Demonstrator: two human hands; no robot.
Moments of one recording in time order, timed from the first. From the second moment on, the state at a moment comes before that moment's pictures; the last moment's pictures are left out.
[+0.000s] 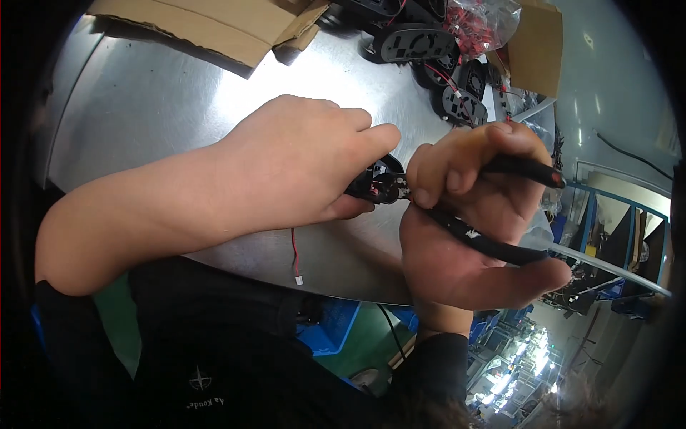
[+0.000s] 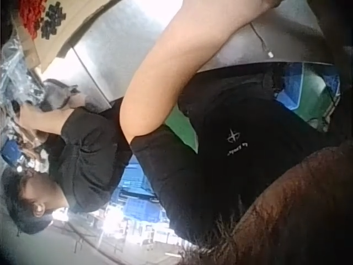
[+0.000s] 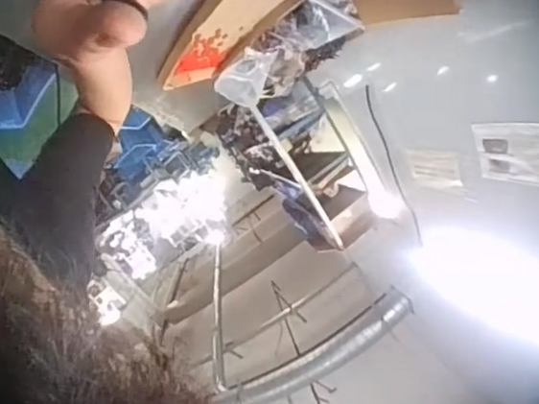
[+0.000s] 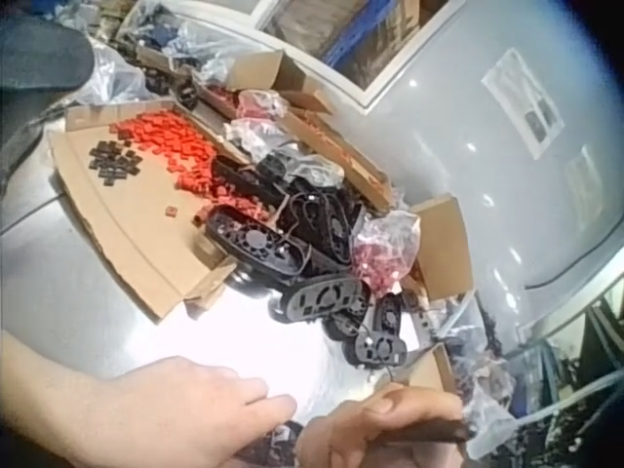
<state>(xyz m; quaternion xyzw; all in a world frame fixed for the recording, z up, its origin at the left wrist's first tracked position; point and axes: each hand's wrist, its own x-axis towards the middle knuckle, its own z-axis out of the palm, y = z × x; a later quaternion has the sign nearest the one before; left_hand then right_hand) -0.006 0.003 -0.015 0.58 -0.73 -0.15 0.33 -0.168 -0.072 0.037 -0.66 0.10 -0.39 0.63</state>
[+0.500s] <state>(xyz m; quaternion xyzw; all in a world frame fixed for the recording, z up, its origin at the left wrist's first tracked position) -0.014 0.006 -0.014 0.62 -0.69 -0.19 0.33 -0.159 -0.063 0.030 -0.75 0.12 -0.41 0.52</state>
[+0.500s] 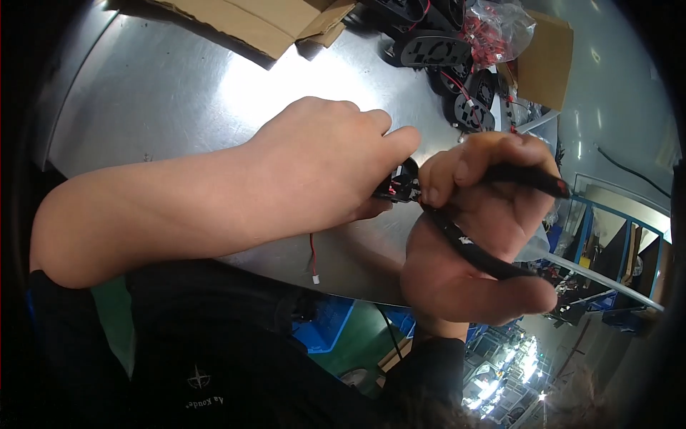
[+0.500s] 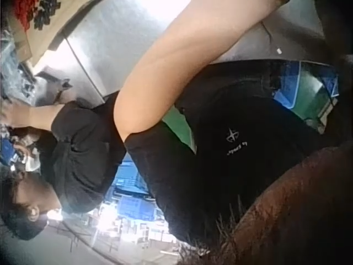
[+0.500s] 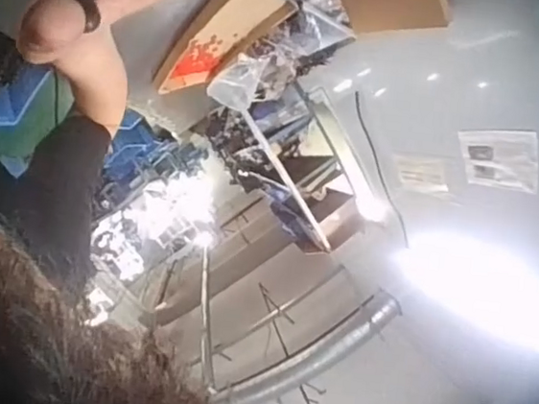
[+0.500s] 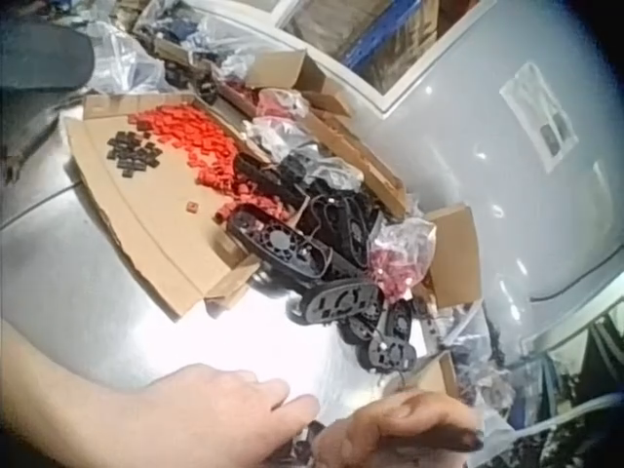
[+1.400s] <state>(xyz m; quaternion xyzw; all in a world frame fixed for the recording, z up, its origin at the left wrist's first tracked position) -0.018 0.003 -0.020 0.61 -0.72 -0.11 0.30 -0.173 -0.074 0.032 -0.64 0.06 -0.35 0.68</state>
